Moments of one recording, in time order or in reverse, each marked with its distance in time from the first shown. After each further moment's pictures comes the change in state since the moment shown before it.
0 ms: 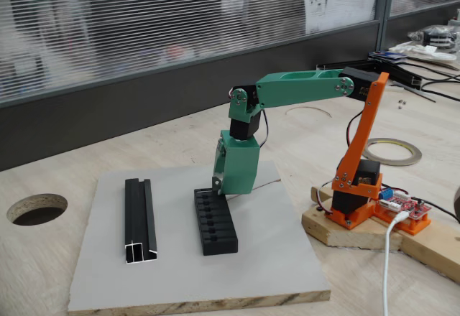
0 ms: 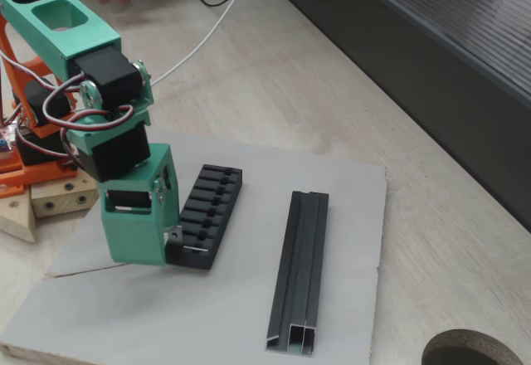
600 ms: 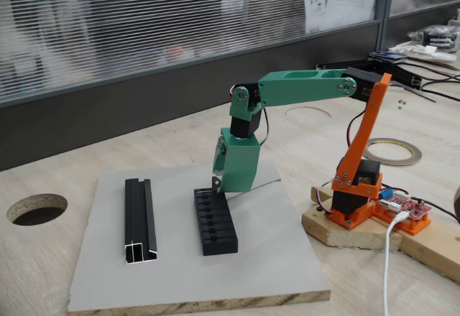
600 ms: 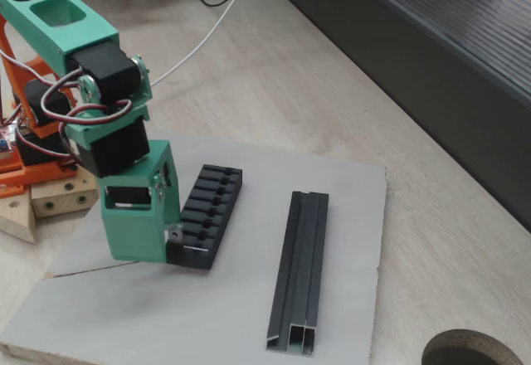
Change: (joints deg) arm 0.0 1.9 -0.3 0.0 0.0
